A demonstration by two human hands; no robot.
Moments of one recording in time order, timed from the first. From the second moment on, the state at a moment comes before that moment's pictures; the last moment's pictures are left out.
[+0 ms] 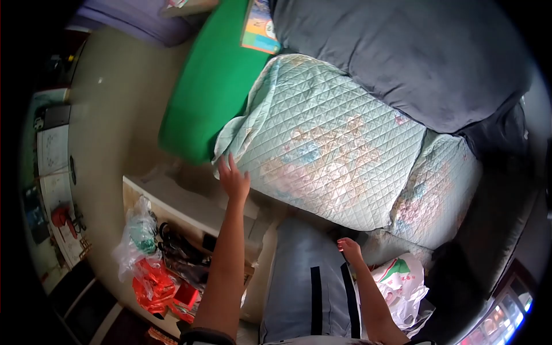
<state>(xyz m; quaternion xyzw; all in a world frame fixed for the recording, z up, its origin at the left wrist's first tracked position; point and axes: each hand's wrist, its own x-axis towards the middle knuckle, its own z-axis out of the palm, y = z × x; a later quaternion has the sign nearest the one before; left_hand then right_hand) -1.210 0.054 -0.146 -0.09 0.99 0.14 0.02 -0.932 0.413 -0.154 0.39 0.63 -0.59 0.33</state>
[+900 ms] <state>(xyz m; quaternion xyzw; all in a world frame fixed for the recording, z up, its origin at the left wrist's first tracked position) -1.010 0.217 -0.252 -0.04 0.81 0.36 0.47 -0.895 0.488 -0.148 0.50 0.66 -0.51 0.24</state>
